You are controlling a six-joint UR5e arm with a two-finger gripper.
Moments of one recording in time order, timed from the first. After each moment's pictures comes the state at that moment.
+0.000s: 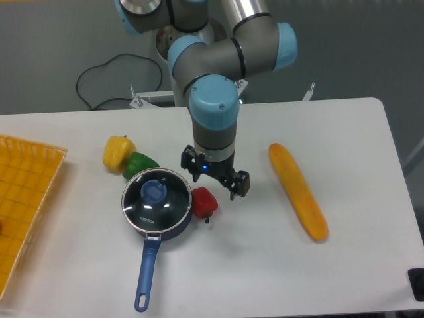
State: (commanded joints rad) arm 2.36 -1.87 -1.60 -1.18 1.54 0.83
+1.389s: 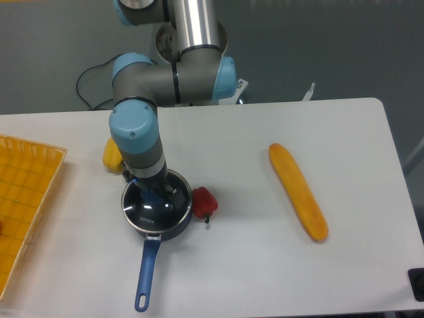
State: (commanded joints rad) arm 2.18 -1.92 -1.62 -1.18 1.56 0.74
